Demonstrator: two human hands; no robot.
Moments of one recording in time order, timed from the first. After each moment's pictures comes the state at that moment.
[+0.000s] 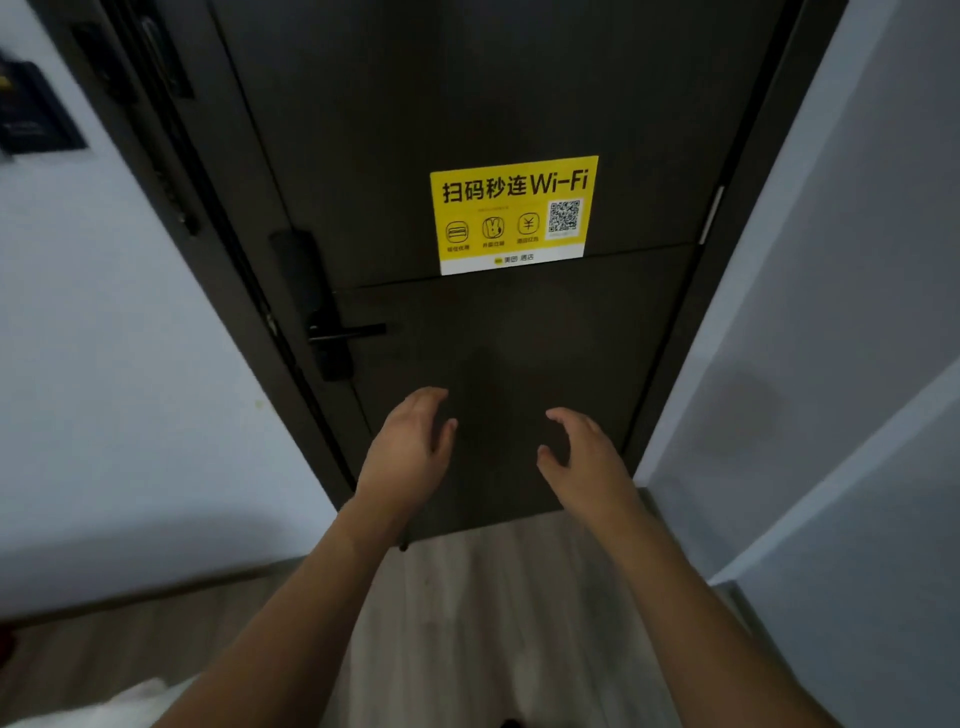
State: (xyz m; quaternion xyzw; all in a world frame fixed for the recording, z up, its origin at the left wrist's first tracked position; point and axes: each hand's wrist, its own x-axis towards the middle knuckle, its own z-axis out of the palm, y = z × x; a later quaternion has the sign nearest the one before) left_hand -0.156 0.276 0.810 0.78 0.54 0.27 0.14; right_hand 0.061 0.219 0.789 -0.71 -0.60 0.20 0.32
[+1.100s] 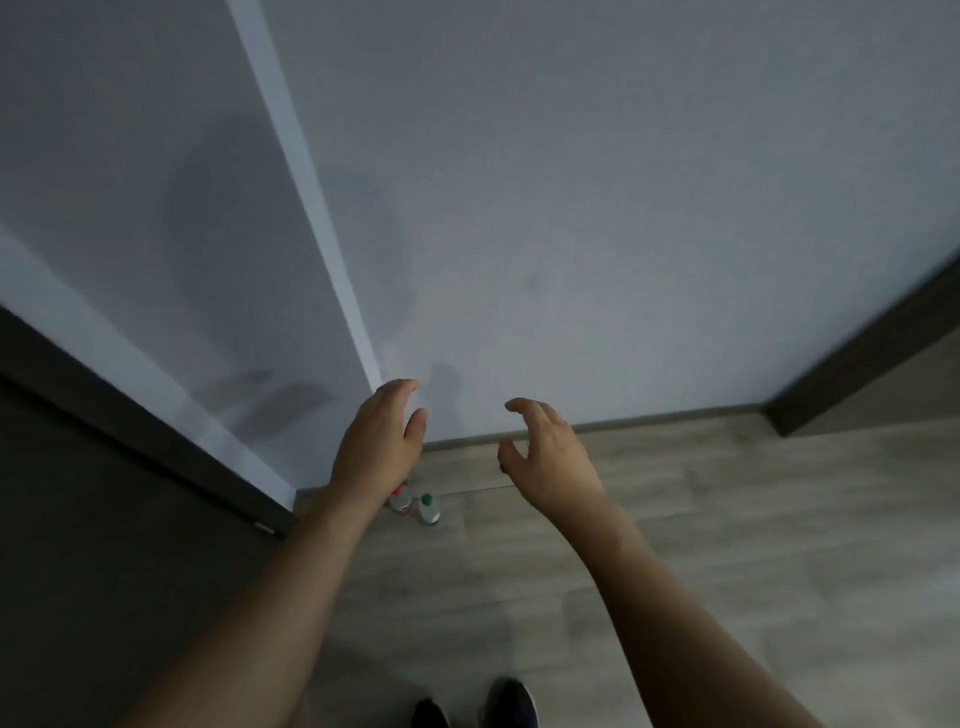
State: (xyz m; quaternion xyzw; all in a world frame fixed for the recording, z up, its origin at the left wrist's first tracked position) left_hand 0.270 0.280 0.739 0.95 -0.07 0.01 0.31; right_hand 0.218 0.075 0.754 -0.94 0.02 0.02 0.33
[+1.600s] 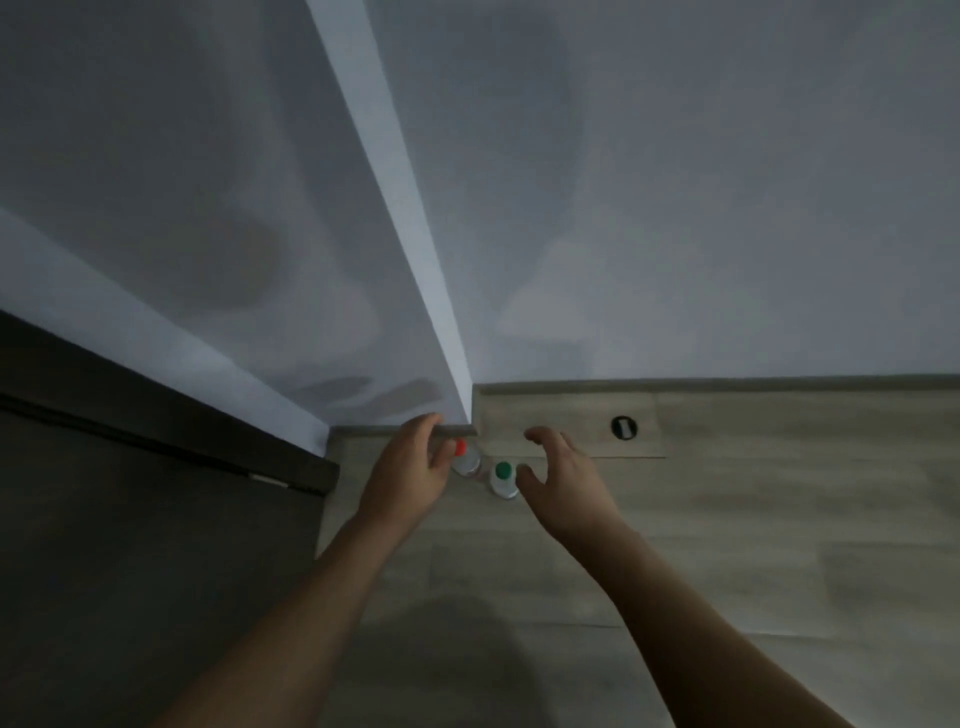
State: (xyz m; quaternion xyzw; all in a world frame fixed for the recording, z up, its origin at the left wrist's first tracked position) left_hand 0.370 0.360 0.315 0.94 0.06 -0.10 0.32; right_hand 0.361 0.159 0.316 -0.91 0.01 0.17 0.38
